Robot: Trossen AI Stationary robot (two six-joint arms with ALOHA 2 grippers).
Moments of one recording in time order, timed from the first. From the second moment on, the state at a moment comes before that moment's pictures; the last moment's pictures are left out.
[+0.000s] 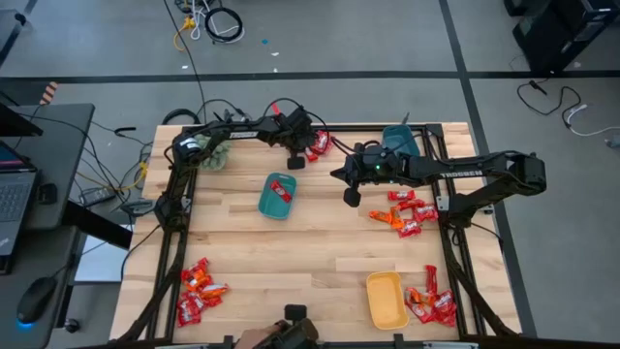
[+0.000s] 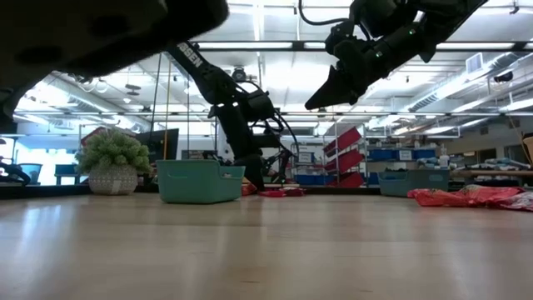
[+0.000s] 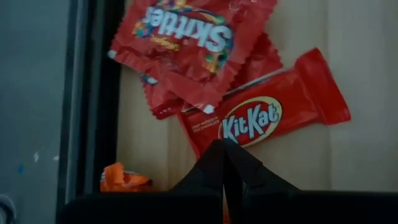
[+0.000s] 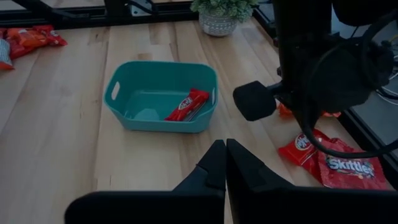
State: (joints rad) left arm 0.59 2.14 1.50 -0.39 -0.01 0.62; right arm -0.25 1.36 0.77 0.08 0.01 -0.03
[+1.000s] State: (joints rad) left arm 0.52 1.88 1.43 -0.49 0.21 0.48; right arm -0.18 1.29 0.78 -0.02 0.06 0.13
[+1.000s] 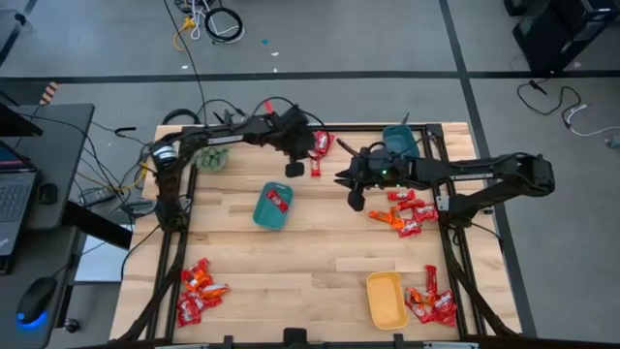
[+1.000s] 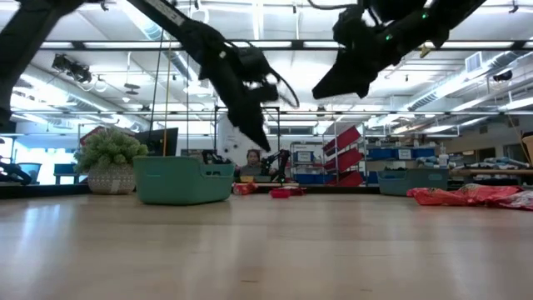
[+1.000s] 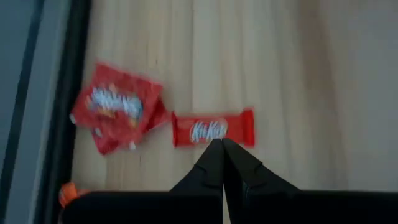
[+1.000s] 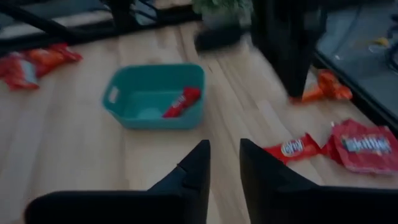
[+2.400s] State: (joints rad) left arm 0.51 1.12 0.42 0.44 0.26 0.20; right arm -0.37 1.96 0.98 0.13 0.06 -0.14
